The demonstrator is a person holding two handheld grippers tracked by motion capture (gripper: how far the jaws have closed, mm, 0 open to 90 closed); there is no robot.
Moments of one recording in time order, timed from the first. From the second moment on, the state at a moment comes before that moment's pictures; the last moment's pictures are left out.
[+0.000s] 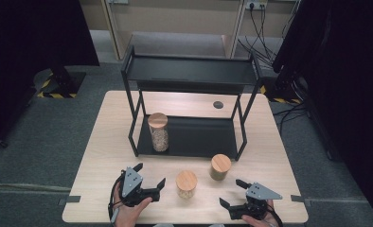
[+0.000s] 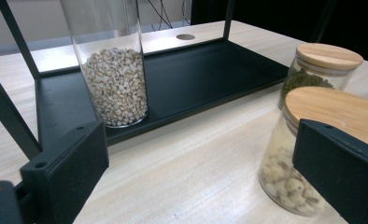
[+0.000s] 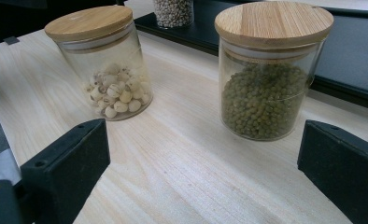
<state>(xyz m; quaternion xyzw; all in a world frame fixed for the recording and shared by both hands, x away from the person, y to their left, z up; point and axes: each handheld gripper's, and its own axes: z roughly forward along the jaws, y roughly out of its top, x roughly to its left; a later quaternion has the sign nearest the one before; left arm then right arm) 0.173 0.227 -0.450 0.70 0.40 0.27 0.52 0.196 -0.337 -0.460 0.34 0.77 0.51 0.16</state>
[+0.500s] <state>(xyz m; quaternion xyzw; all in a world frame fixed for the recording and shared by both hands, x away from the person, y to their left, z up) 0.160 0.228 -0.461 0.70 0.41 0.26 0.52 0.195 -0.338 -0.460 0.34 0.77 0.52 0.16</state>
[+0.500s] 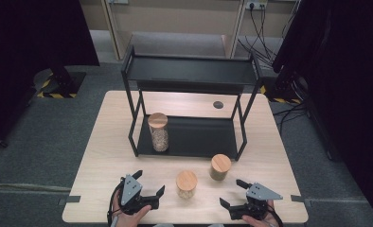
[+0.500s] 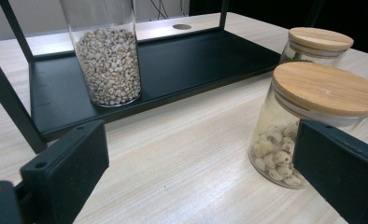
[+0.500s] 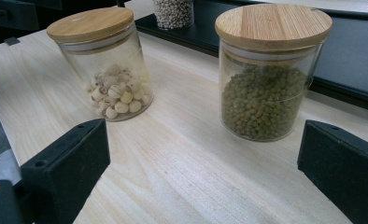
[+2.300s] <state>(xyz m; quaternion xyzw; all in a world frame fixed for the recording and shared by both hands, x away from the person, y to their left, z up) 0.164 0.231 -0.470 0.70 0.42 0.26 0.51 0.195 -0.306 -0.453 0.29 0.79 0.52 0.13</state>
